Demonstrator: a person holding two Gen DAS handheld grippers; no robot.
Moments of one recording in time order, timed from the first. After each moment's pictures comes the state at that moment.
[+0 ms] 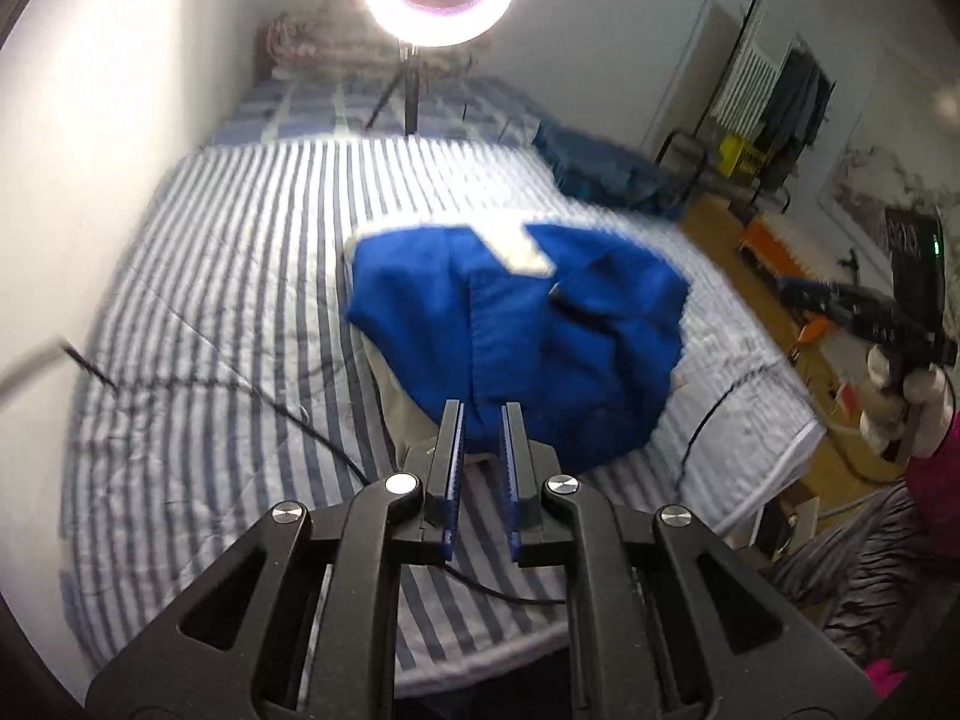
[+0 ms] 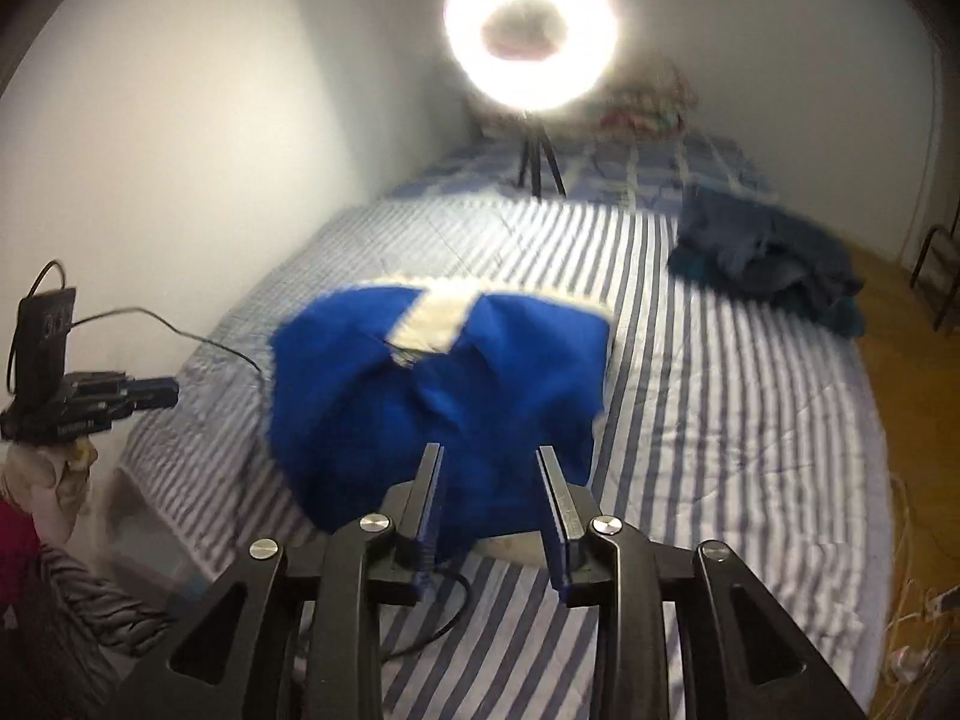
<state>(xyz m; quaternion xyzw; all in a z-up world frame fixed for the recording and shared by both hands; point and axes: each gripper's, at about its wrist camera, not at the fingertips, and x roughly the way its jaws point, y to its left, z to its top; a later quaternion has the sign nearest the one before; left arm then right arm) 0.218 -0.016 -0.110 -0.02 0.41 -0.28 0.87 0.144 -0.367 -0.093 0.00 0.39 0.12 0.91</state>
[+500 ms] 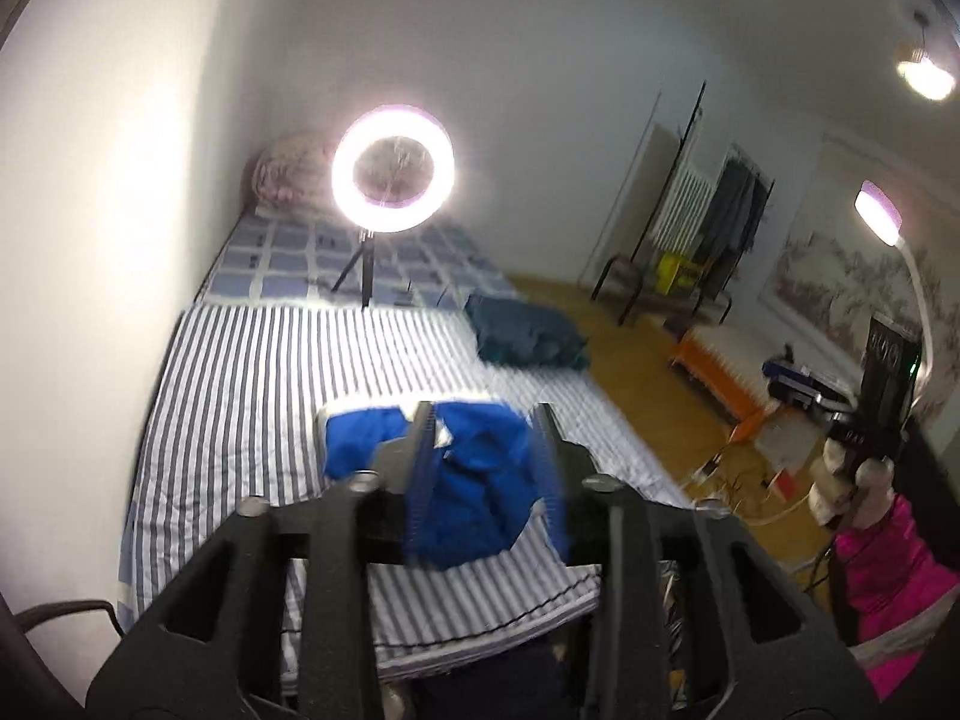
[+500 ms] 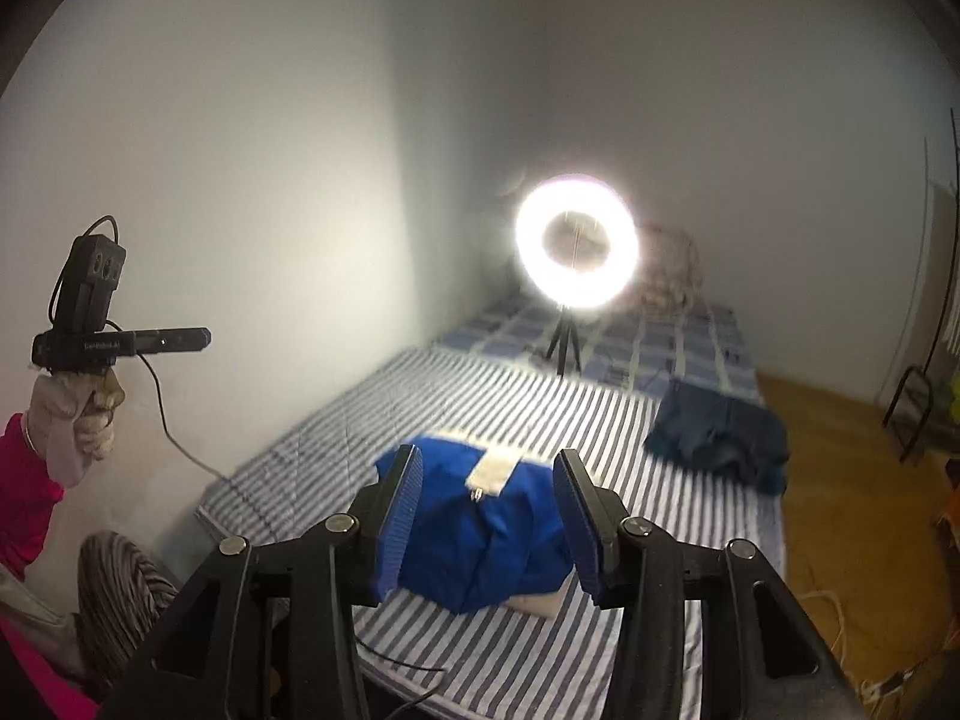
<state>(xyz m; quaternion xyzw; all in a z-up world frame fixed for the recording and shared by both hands) 0.152 0.031 0.094 -0.08 0.28 -0.32 0.90 0.018 -0.344 0.096 -0.05 0.24 0.14 0.96</state>
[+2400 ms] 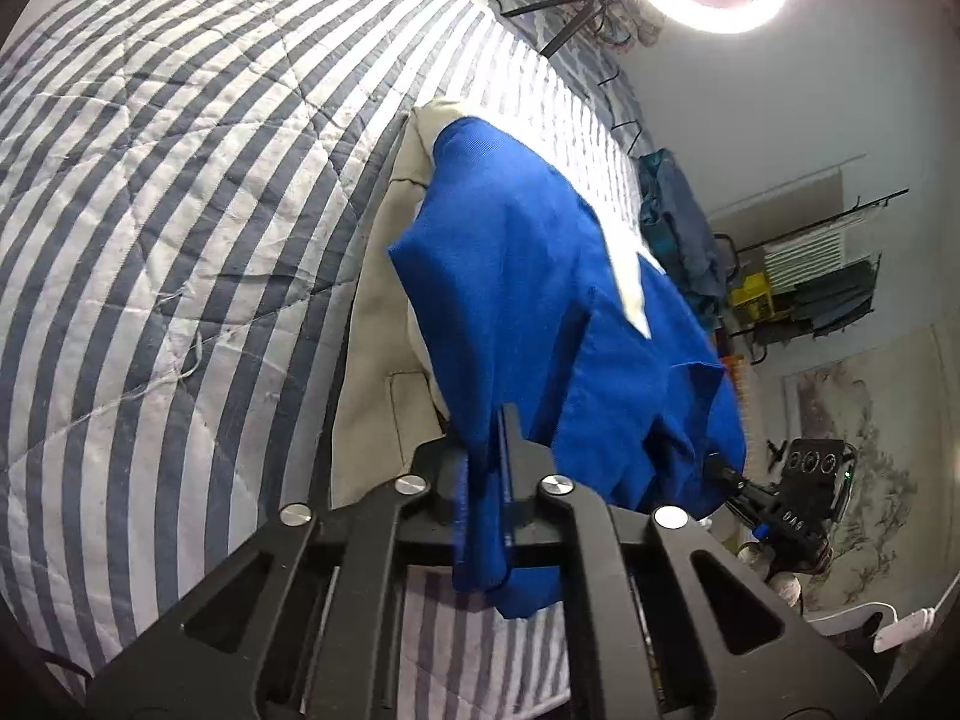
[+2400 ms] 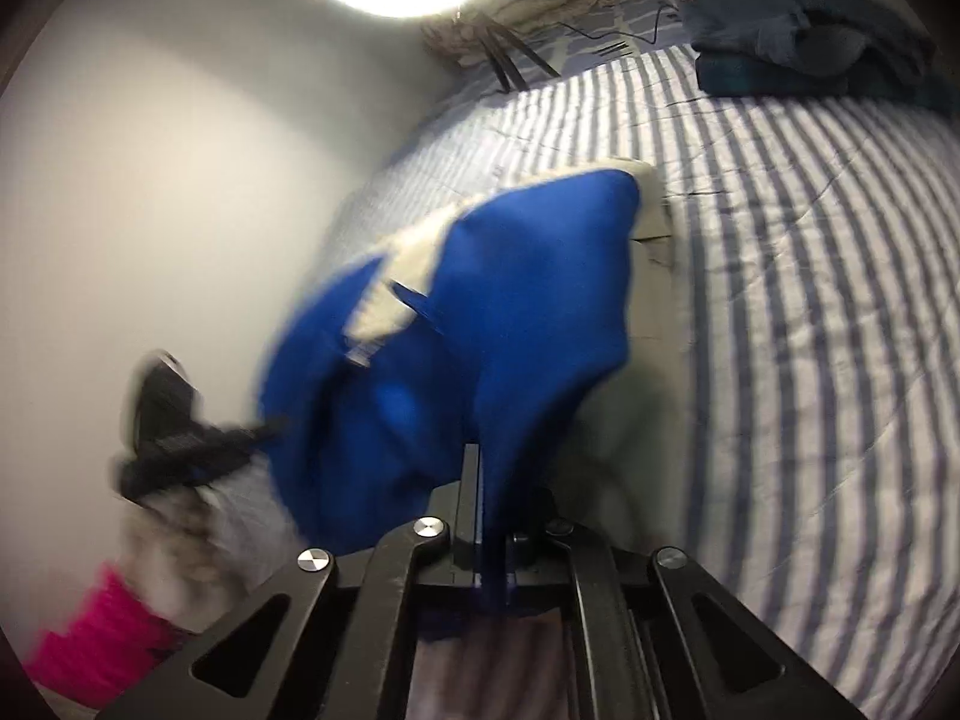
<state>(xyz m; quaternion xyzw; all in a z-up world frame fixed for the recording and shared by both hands) 0.345 -0.021 -0.248 -0.30 0.54 -0.22 0.76 0.242 -0.436 -0.223 0.30 0.45 0.21 0.81</state>
